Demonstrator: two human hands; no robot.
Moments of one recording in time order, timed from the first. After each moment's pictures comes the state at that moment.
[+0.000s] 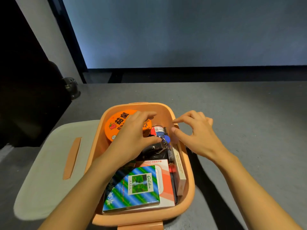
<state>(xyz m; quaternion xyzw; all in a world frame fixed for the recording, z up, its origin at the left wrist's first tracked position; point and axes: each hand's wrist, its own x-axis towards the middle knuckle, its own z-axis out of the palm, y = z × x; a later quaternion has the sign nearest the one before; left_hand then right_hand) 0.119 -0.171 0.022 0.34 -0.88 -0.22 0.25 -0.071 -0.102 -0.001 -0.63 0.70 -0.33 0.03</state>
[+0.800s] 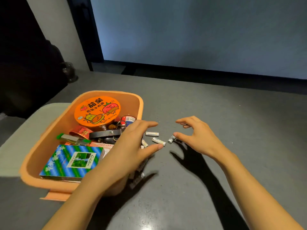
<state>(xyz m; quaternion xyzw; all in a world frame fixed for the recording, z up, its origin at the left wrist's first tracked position) 0.027 -0.070 0.010 0.38 -0.85 -0.23 0.29 -0.196 -0.064 -0.021 -0.66 0.66 -0.29 0.18</state>
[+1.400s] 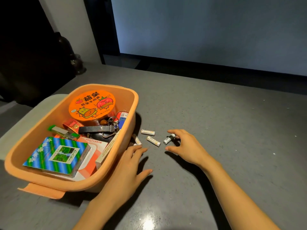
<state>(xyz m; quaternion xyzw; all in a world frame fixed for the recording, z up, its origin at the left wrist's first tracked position) 0.002 -0.043 -0.075 0.50 -0.81 -0.21 0.21 -0.218 -0.092 -0.083 -0.68 0.63 -0.22 0.30</state>
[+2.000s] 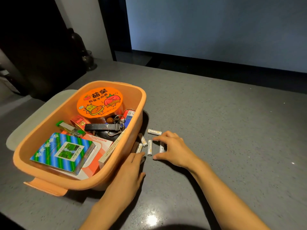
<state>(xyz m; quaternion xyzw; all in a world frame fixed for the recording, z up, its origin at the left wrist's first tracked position) 0.006 -0.042 -0.098 0.58 -0.76 -0.22 0.18 -0.176 -0.112 -0.102 -0.77 0.55 -0.18 0.28</state>
